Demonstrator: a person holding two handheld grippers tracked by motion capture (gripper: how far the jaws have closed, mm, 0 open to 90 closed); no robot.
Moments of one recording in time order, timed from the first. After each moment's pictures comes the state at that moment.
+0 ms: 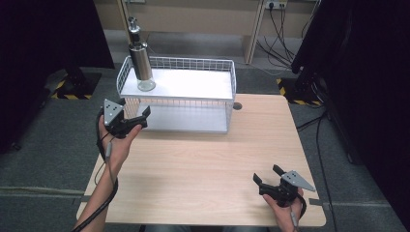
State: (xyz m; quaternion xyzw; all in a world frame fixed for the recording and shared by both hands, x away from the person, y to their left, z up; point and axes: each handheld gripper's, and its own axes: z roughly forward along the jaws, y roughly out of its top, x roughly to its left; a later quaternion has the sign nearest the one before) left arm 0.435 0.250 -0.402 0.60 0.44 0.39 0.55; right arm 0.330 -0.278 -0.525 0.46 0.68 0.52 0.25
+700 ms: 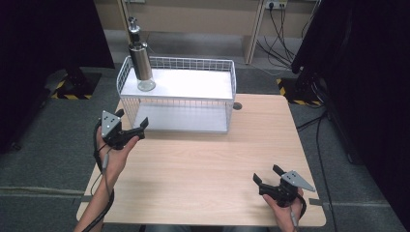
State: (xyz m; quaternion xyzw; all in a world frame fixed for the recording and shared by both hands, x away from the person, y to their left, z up) left arm 0.413 0.257 -0.424 0.60 0.44 0.38 0.55; right arm 0.329 -0.277 -0.525 0.46 0.68 0.52 0.25
